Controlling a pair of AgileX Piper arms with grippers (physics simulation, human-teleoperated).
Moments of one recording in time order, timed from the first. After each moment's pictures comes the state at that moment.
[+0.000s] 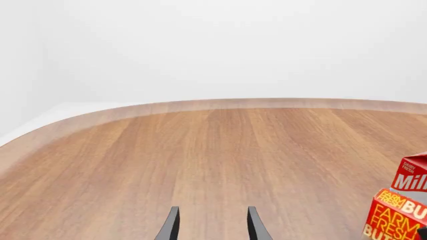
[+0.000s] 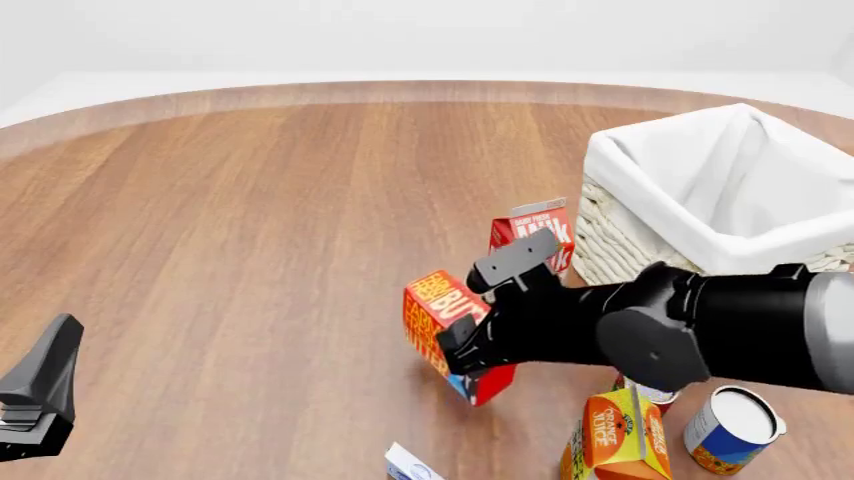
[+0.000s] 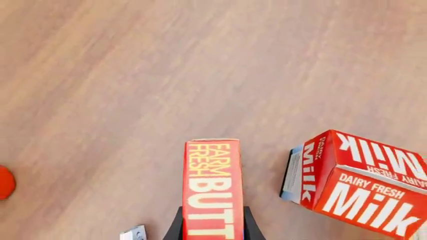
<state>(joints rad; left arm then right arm) 0.00 0.00 0.00 0.00 0.00 0.75 1.49 -0.70 0.08 0.15</state>
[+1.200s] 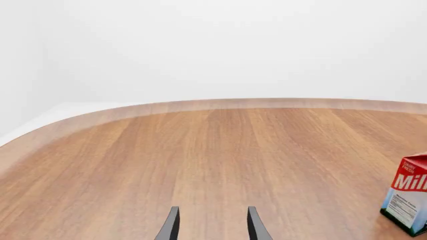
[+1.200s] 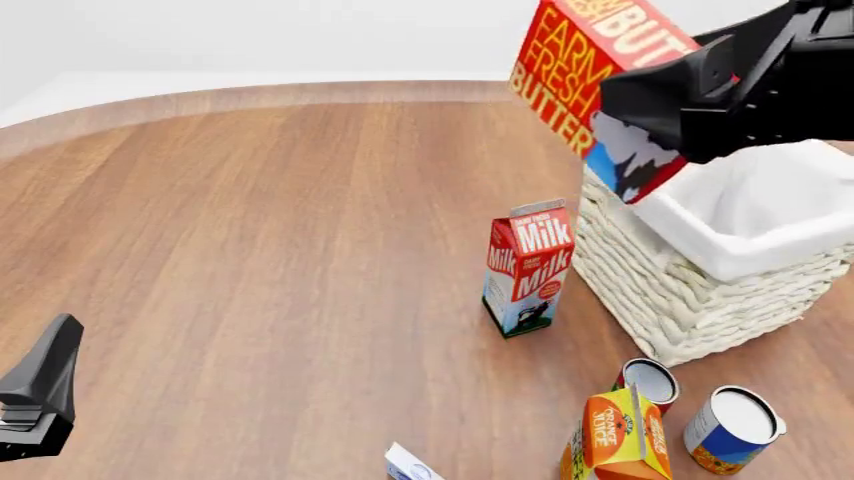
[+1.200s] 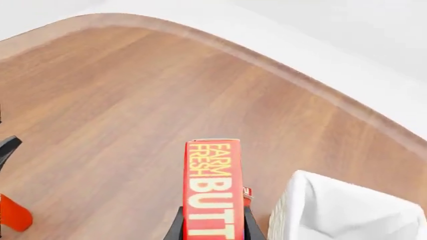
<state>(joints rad) 0.00 0.00 0.00 0.00 0.00 0.58 0.92 -1.10 0.62 -0.11</state>
